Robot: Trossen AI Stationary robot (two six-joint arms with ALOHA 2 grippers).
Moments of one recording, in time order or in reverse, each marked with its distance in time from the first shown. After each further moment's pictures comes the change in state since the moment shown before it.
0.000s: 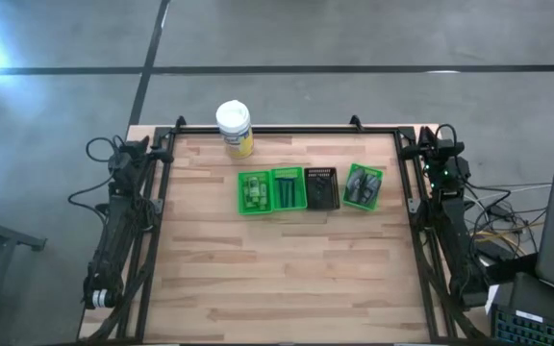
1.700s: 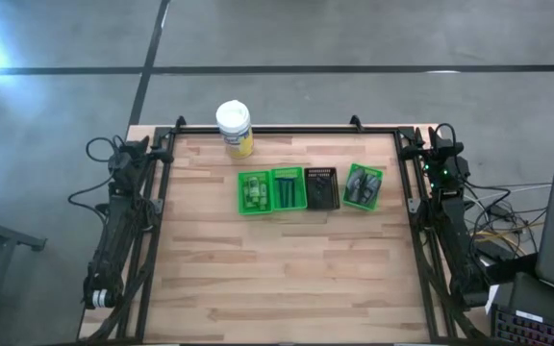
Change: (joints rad) left arm 0.000 0.000 0.000 0.001 0.000 0.000; right arm 0.000 0.015 0.000 -0.009 0.001 0.010
